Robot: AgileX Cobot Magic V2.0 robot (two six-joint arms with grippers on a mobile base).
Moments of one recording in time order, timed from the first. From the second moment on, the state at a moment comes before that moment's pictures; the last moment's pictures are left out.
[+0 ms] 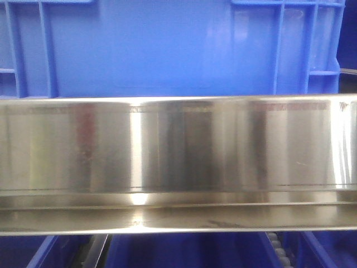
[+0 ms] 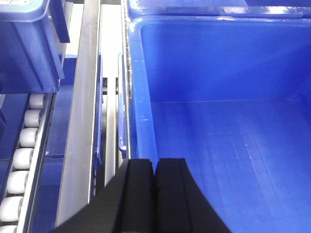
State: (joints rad) left arm -0.32 1.69 -1.97 0.23 1.05 -0.34; right arm 0.59 1.75 -1.97 -0.23 1.16 0.41
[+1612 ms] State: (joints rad) left arm -0.32 1.70 -1.97 0.23 1.07 -0.34; right arm 0.59 1.87 -1.97 -0.24 1.12 0.42
